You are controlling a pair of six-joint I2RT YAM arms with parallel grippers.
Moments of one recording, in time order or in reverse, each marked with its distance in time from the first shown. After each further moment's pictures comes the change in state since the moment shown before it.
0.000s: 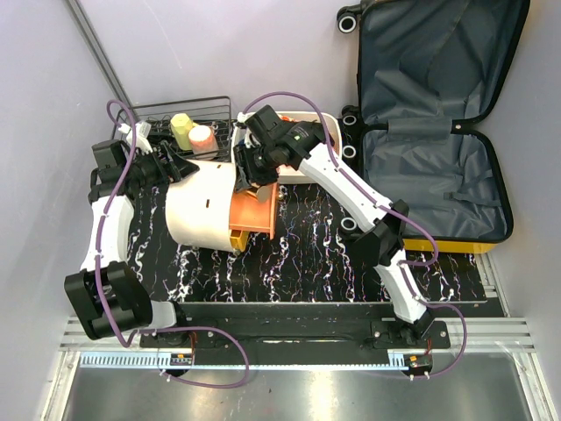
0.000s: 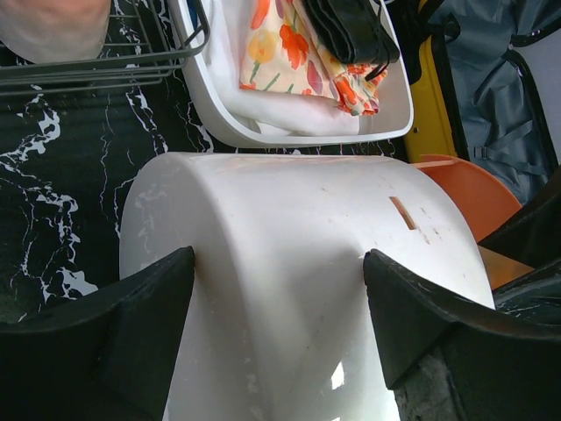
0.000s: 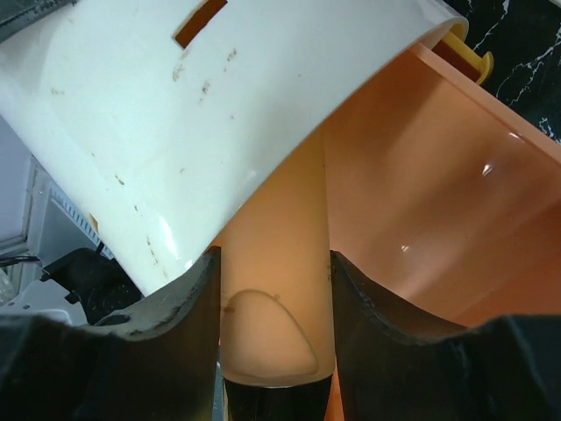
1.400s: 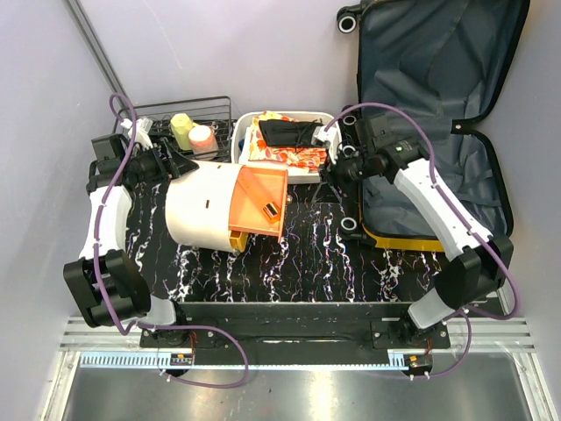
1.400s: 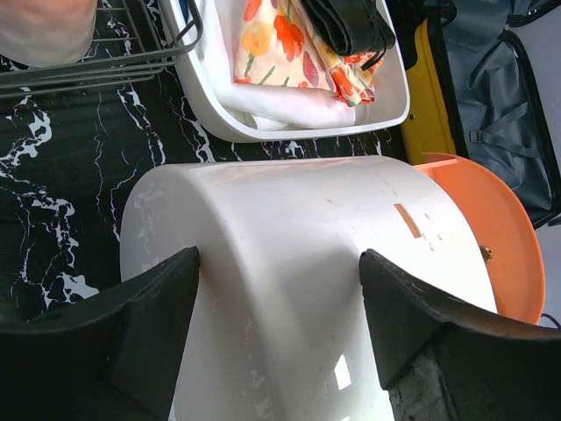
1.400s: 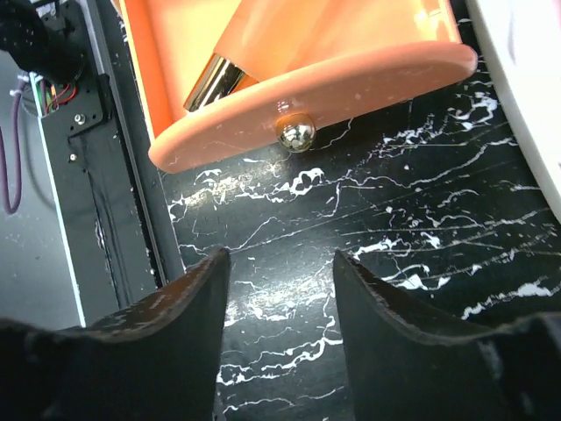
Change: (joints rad) left arm 0.008 0.078 0.087 -0.080 0.037 0.061; right arm -0.424 -0.671 -0.917 0.227 -0.544 -0.894
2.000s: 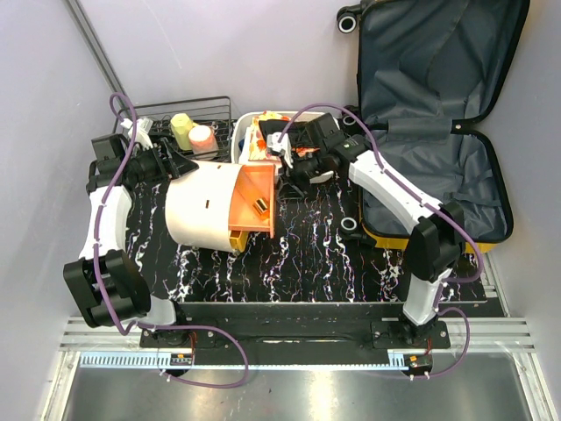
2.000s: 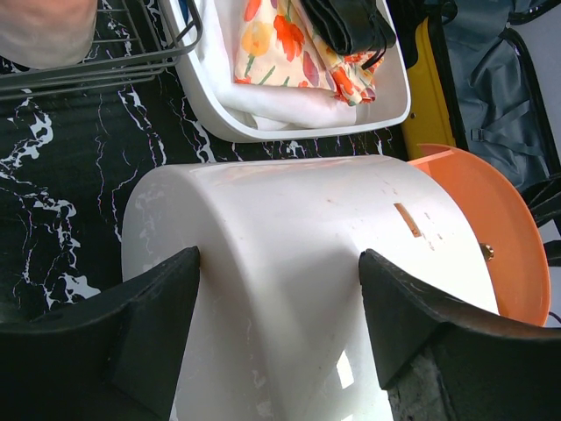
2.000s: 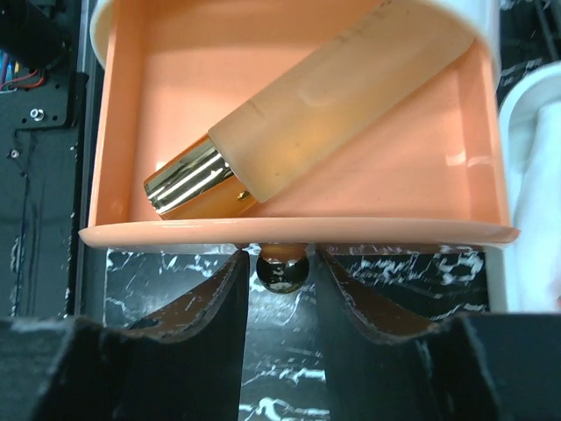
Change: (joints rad) left arm 0.000 0.000 0.003 -0.006 0.000 0.008; right arm 0.180 0.259 0.098 0.184 -0.042 -0.169
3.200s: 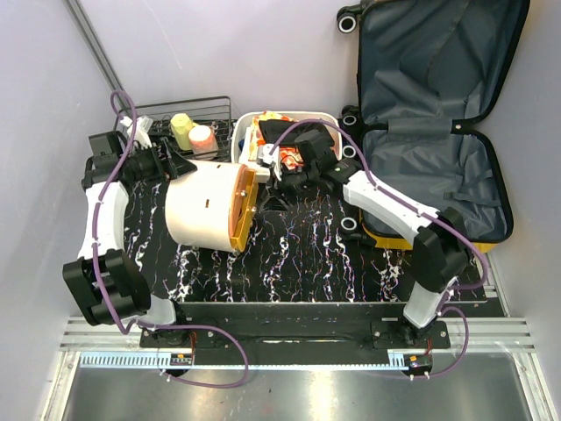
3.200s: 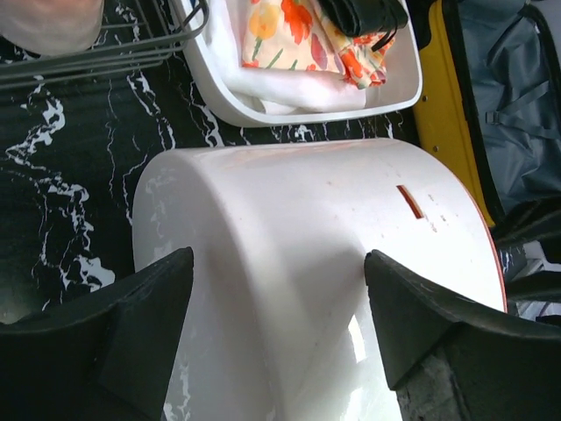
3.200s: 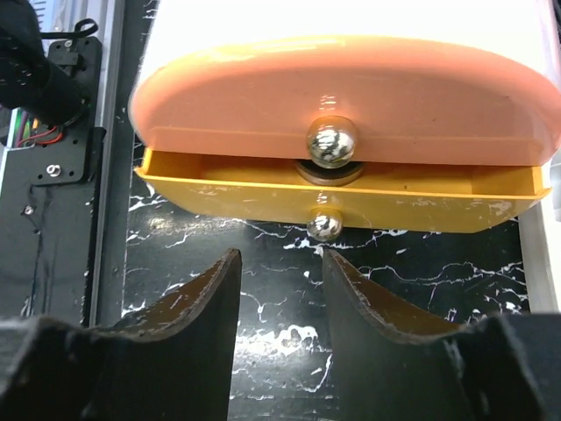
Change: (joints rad) left arm 0.012 0.006 0.050 -0.086 -0.002 0.064; right arm 0.102 -0.083 -0.196 0.348 0.031 0.213
